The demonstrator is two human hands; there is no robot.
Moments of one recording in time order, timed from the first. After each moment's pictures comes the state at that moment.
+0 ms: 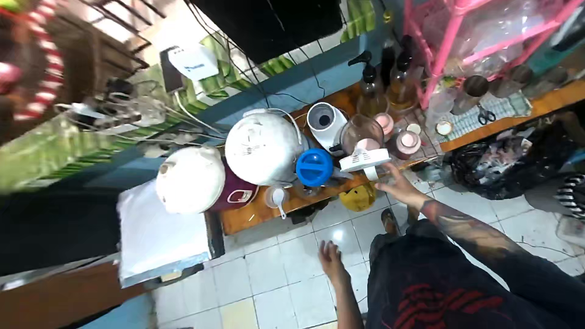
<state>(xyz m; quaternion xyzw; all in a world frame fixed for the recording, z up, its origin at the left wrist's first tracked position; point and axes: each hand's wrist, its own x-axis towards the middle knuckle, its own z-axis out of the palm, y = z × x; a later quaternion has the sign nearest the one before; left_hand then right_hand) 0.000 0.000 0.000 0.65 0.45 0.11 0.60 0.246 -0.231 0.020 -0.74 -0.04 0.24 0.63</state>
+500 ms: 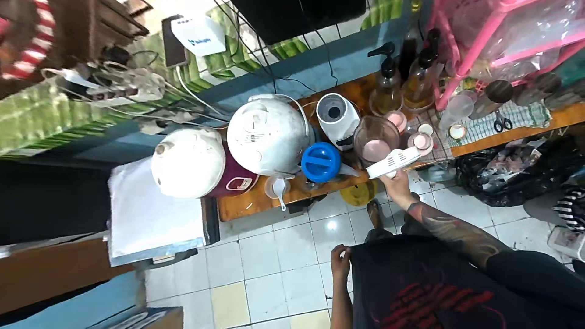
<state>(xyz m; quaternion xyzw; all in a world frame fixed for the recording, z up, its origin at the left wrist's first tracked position) -0.046 0.025 -0.088 0.76 0.39 -0.09 0.52 0.252 -0.181 0.010 -0.71 0.09 0.12 0.69</state>
